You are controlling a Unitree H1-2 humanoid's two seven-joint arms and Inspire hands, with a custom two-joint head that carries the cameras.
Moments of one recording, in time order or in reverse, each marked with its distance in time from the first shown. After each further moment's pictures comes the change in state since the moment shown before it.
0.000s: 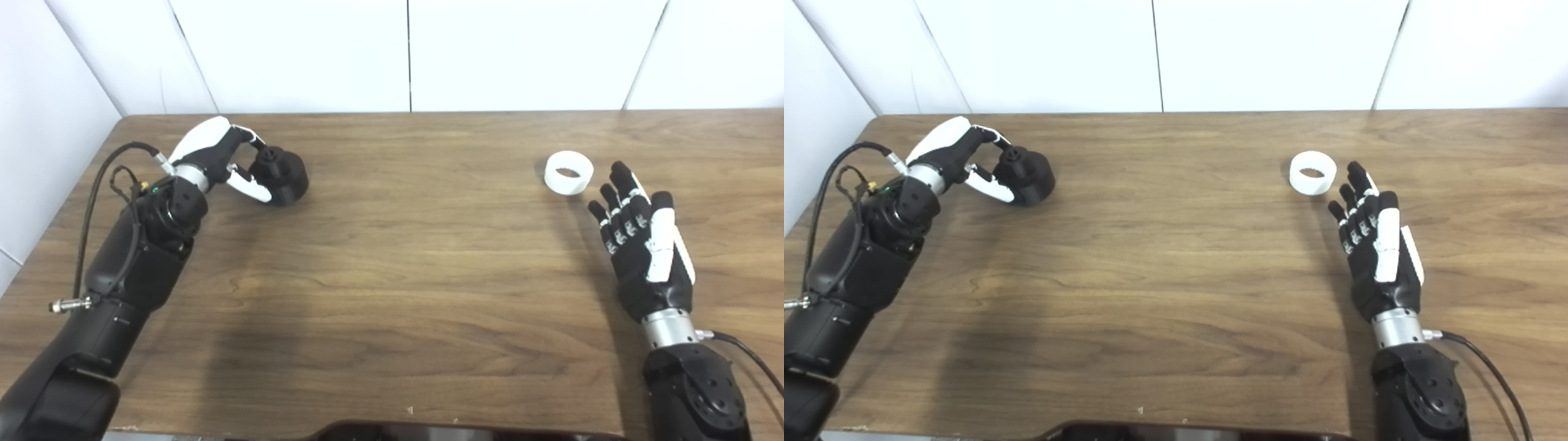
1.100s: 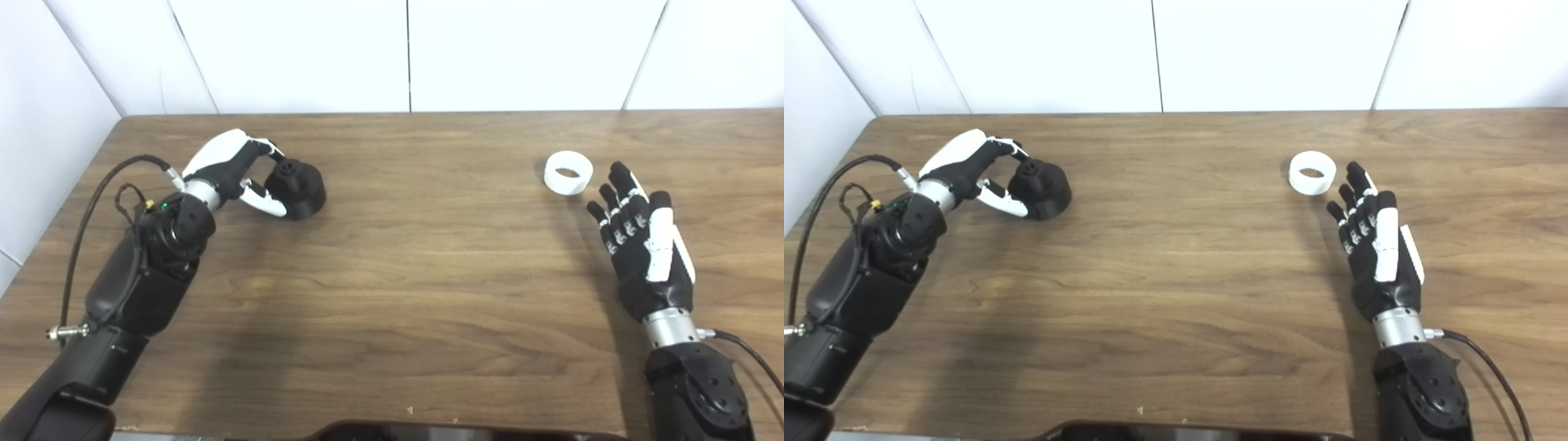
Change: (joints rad) left arm 0.085 -0.008 -0.010 -0.179 -0.009 0.015 -0.055; right arm -0.002 -0.011 0.008 0.000 -0.004 0.004 0.000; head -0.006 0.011
